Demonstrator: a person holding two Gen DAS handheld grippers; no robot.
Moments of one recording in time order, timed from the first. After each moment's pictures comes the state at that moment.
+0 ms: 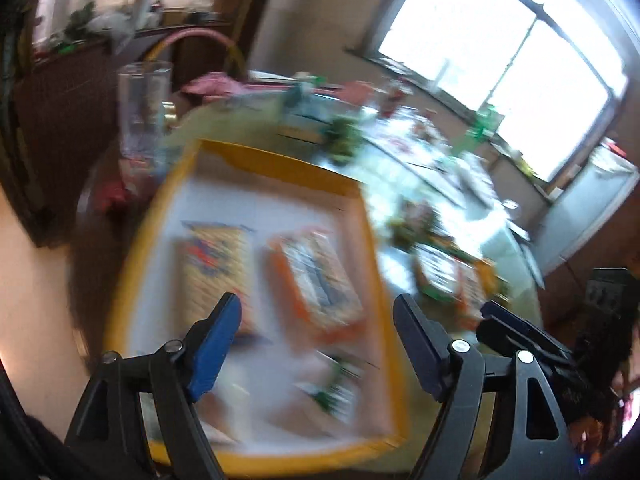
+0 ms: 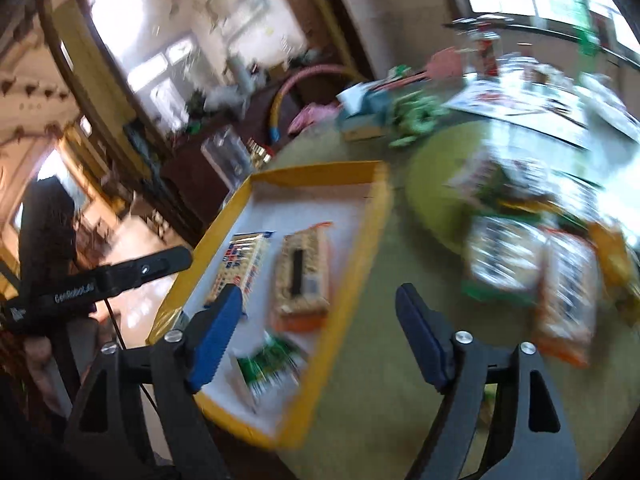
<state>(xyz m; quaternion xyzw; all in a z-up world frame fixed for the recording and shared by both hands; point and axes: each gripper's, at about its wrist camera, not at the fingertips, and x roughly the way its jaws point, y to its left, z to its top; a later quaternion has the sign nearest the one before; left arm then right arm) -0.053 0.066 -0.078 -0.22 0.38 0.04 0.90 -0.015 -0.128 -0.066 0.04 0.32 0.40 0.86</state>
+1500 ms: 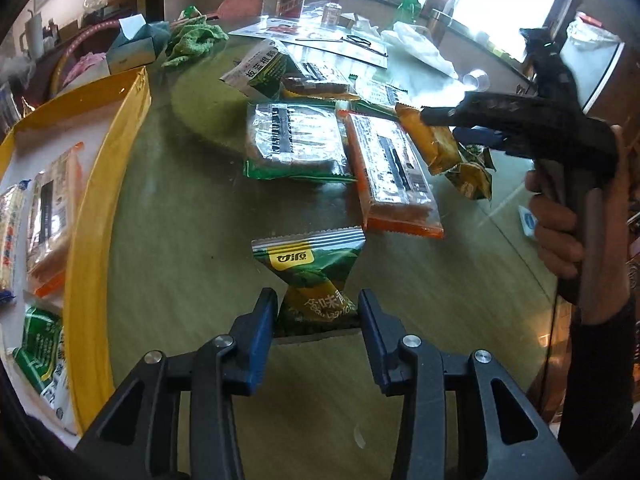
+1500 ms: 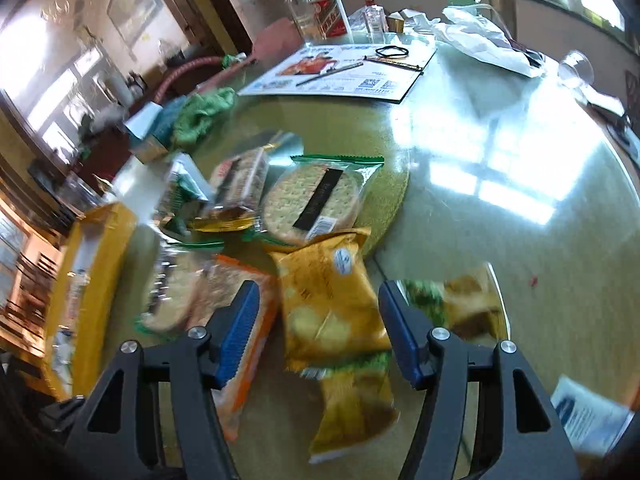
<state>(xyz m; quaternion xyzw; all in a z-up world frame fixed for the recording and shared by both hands) 0.035 -0.128 -0.167 -0.10 0.49 -0.01 0.87 0.169 -0.290 -0.106 0.03 0.41 0.26 0.87</state>
